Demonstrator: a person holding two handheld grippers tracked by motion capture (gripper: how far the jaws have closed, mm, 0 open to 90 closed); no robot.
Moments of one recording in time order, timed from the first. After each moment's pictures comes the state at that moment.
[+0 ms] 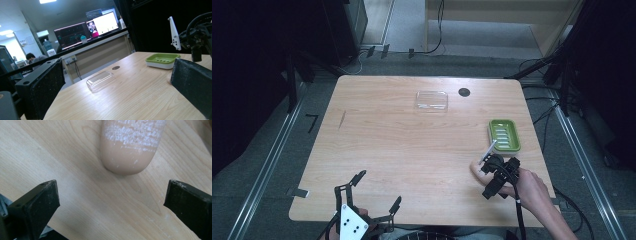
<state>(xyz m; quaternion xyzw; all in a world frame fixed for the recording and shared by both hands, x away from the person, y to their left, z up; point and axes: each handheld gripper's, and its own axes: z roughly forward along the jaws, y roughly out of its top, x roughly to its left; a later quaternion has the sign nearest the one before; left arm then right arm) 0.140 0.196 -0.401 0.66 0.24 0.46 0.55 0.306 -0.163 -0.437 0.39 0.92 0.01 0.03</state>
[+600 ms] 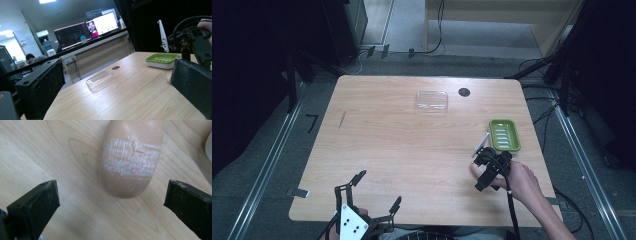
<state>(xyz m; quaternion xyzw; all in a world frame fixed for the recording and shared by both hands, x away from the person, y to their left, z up) 0.140 0.196 -0.401 0.66 0.24 0.46 0.55 0.326 -0.147 -0.438 0.39 0.92 0.02 0.02</state>
